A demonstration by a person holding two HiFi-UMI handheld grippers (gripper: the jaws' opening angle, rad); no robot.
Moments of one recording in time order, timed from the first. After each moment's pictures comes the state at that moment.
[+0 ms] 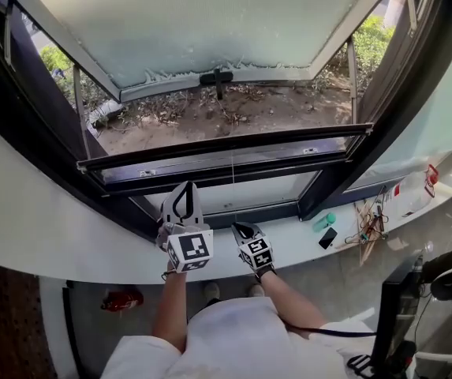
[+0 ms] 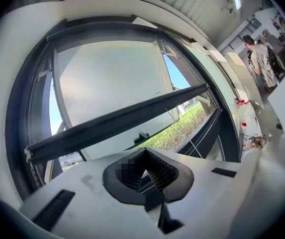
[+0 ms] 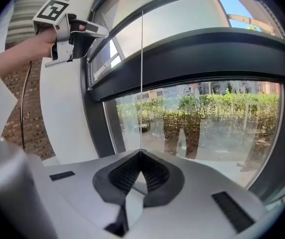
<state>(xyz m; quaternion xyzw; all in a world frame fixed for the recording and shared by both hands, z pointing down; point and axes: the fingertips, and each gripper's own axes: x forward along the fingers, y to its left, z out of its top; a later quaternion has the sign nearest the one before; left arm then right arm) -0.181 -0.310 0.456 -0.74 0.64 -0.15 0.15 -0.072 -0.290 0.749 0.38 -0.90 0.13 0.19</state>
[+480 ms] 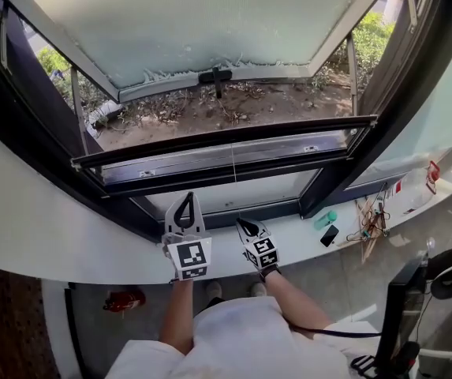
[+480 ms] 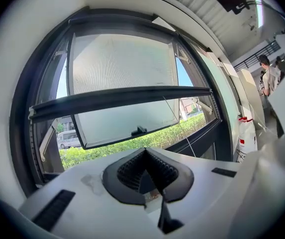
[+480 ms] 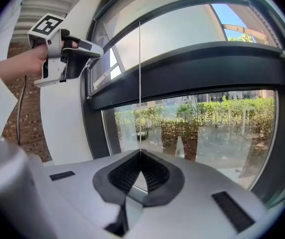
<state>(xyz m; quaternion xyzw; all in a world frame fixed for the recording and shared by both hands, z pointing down) -0.183 -0.296 0.480 -0.76 0.64 -0.10 0.08 -0.061 -0.297 0.724 0.39 -0.90 0.11 0.14</state>
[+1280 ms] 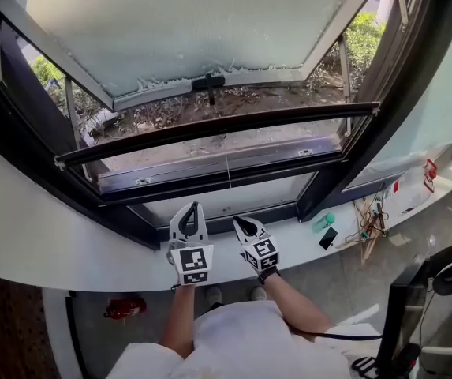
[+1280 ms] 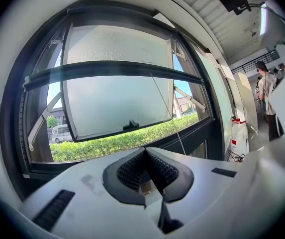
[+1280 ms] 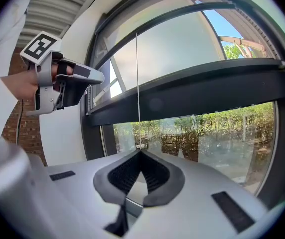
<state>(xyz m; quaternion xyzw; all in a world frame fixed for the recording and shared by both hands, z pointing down) -0.161 -0.299 0.505 -0.78 0.62 -0.11 0.04 -0.061 -0.309 0.675 0.40 -0.91 0.08 0.08</state>
